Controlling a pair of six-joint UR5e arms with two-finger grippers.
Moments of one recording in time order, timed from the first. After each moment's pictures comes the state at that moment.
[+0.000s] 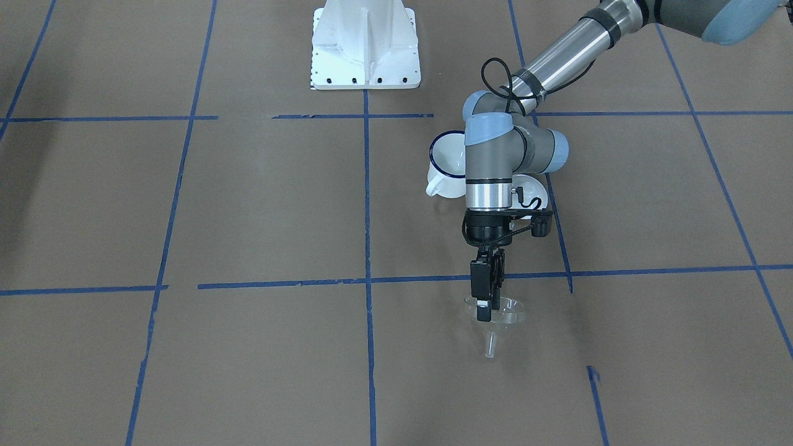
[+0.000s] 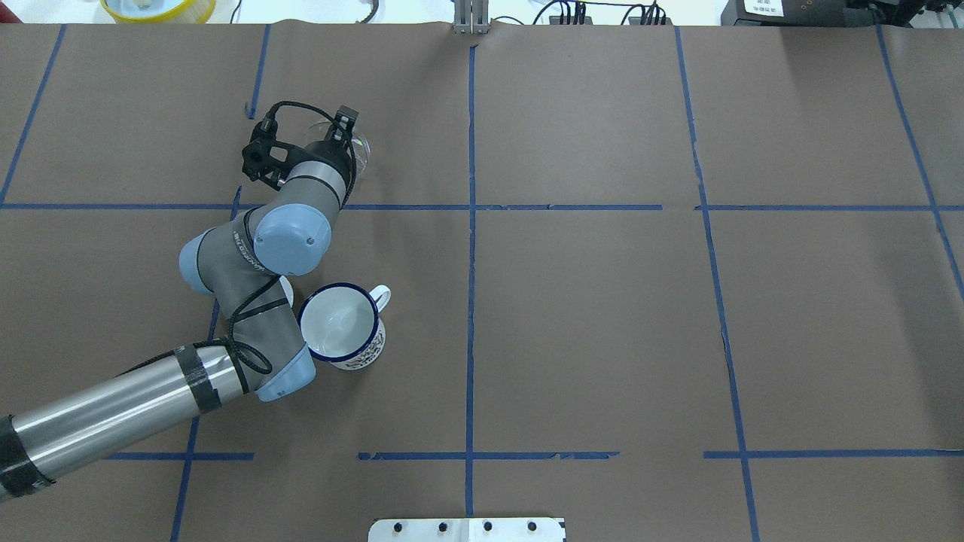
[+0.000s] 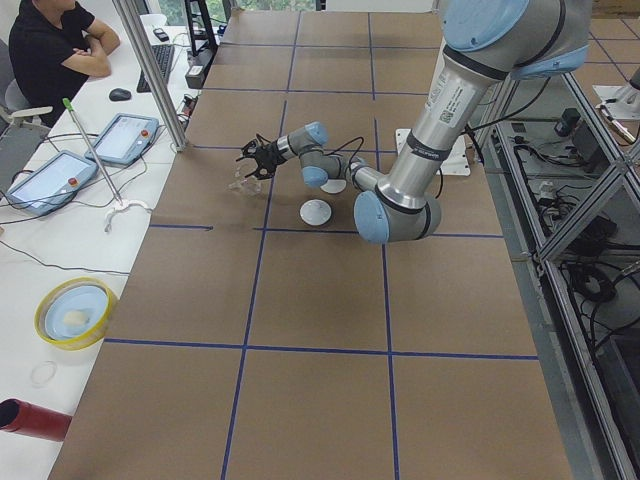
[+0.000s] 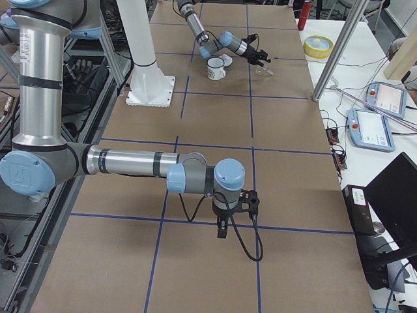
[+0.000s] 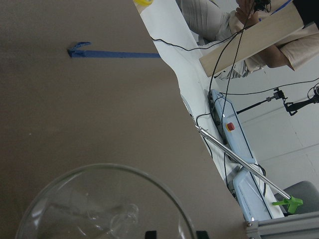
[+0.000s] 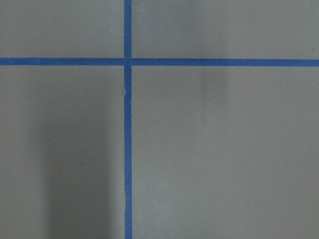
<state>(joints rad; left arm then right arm) -0.57 -2.21 -1.26 -2.40 -0.99 -2.17 1.57 -1.68 1.66 -1.57 2.29 0.01</state>
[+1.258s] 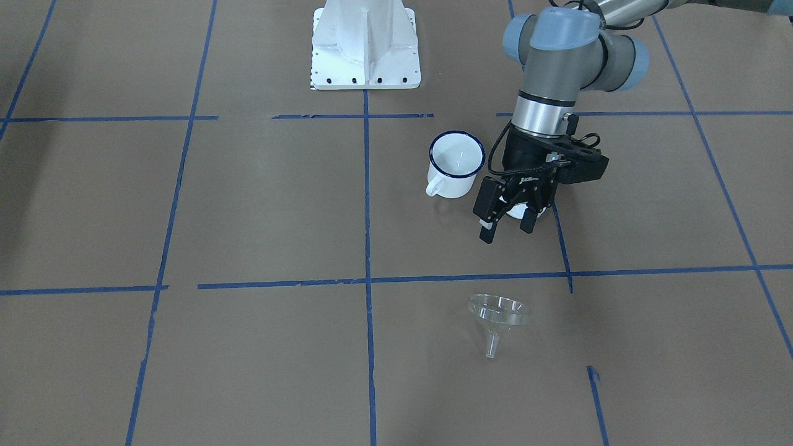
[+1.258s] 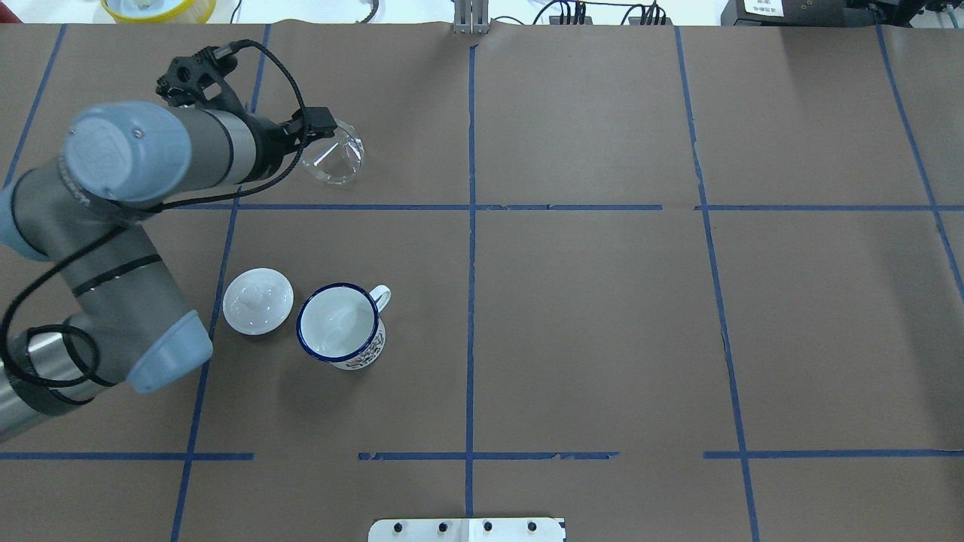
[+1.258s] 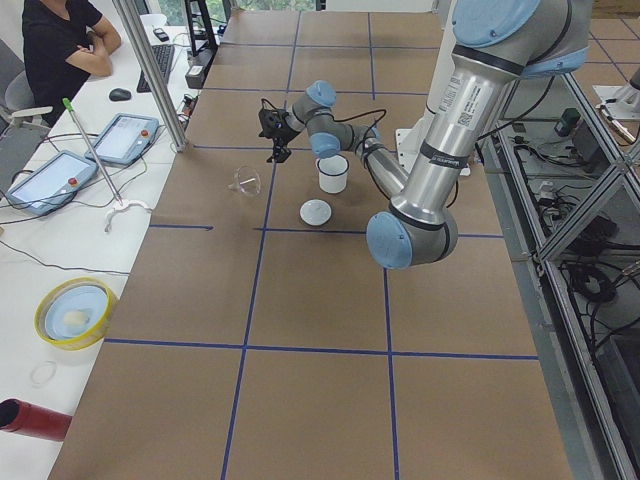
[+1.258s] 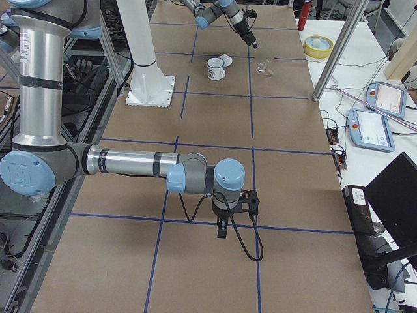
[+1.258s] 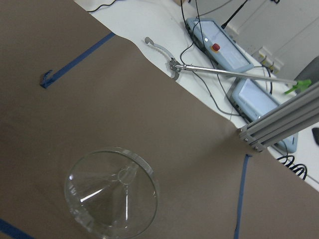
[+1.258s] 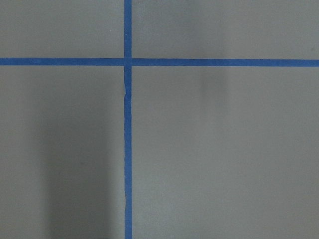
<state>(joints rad) -0.75 -2.00 -1.84 -1.94 -1.65 -1.50 1.57 -1.68 1.66 -1.57 2.29 0.01</state>
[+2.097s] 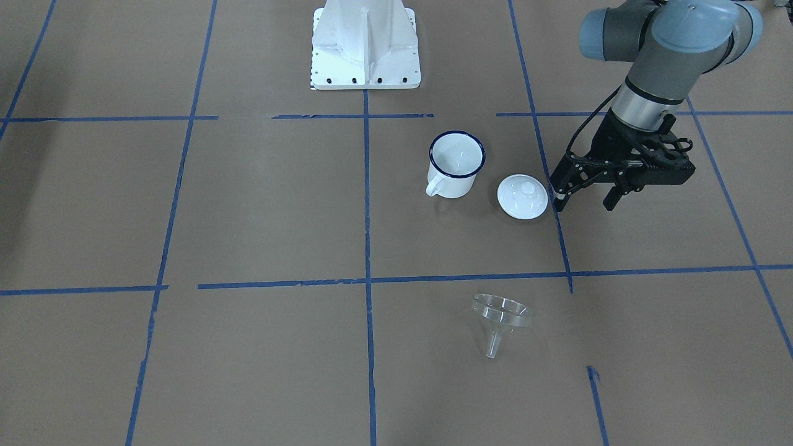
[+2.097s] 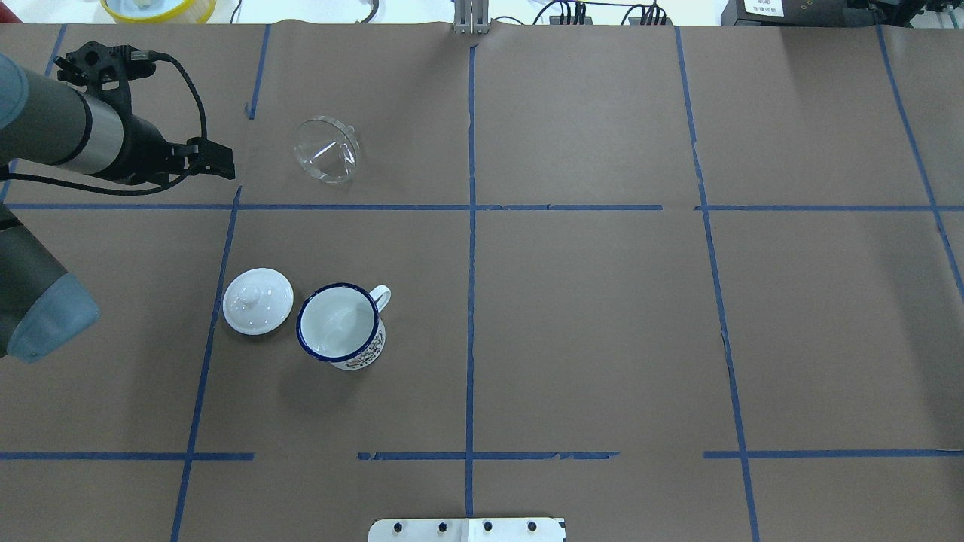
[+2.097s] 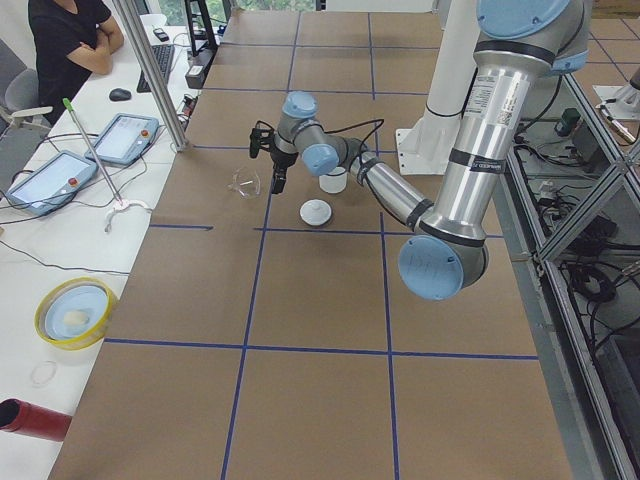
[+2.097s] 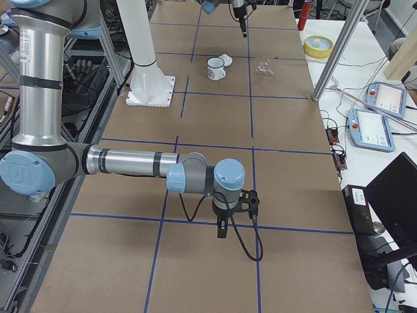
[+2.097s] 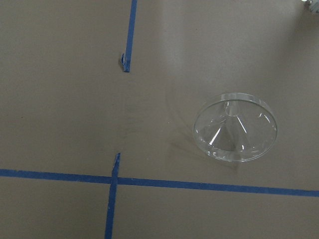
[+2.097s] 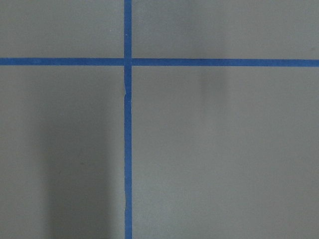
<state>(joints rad) -0.89 -1.84 -1.89 -1.87 -1.95 -1.06 1.57 -1.68 1.66 -1.57 2.29 0.01</state>
